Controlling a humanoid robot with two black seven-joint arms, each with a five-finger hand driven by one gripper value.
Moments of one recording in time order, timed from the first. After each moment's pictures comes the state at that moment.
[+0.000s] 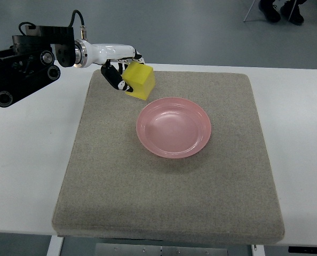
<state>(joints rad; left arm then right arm) -1.24 0.50 -0.26 -1.11 1.34 -0.34 -0.03 0.02 0.00 -0.10 0.15 -0.06 -0.08 0.01</state>
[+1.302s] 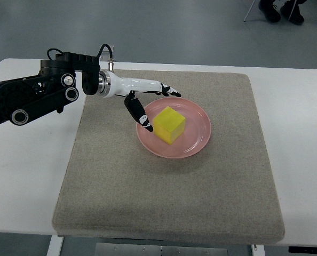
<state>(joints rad) -1.15 0.43 -0.31 -1.12 1.16 -0.47 -0.05 0.02 0.00 -0.10 0.15 -0.06 -0.08 0.01</state>
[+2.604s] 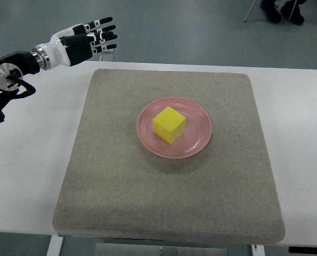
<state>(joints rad) -1.07 0.45 -0.40 -0.61 -0.19 -0.54 0.07 0.02 0.00 -0.10 0.15 -0.06 -0.08 0.01</state>
